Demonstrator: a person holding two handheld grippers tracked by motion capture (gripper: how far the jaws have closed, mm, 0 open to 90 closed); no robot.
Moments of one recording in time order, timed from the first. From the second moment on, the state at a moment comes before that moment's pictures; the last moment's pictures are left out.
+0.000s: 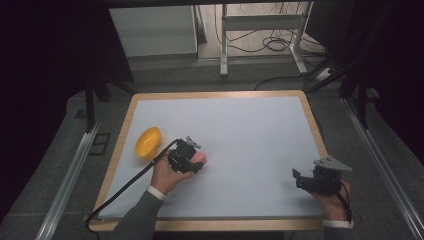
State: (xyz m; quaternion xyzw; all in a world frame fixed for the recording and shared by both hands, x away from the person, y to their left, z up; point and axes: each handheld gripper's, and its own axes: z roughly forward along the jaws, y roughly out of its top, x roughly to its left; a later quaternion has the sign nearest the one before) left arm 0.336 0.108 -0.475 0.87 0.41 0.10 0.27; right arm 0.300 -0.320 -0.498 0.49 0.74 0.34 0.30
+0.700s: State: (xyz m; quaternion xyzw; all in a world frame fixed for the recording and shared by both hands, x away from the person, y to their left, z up) left arm 0.334 0.152 -0.440 0.84 0.43 0.14 0.31; right arm 0.300 -0.320 -0.499 0.49 0.74 0.34 0.30
